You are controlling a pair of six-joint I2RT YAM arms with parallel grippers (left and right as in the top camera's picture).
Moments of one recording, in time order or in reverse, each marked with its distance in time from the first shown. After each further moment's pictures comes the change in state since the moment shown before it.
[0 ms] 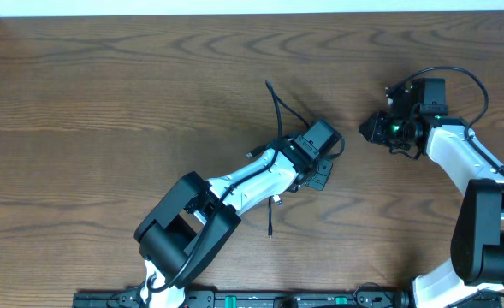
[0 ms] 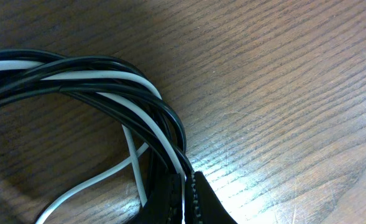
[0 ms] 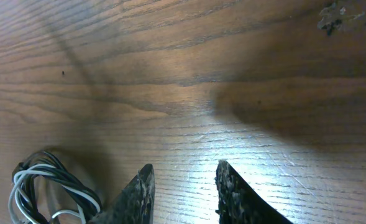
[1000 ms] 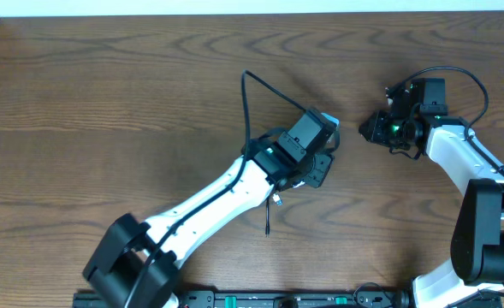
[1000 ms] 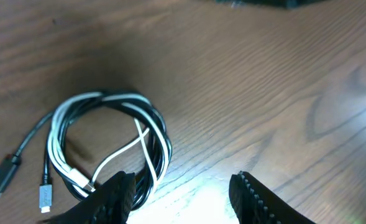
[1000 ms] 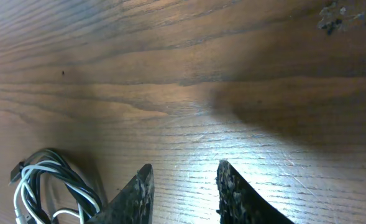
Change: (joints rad) left arm 0.000 -0.280 -0.004 -0.116 -0.004 0.089; right arm 0.000 0.000 0.000 -0.001 0.000 0.000
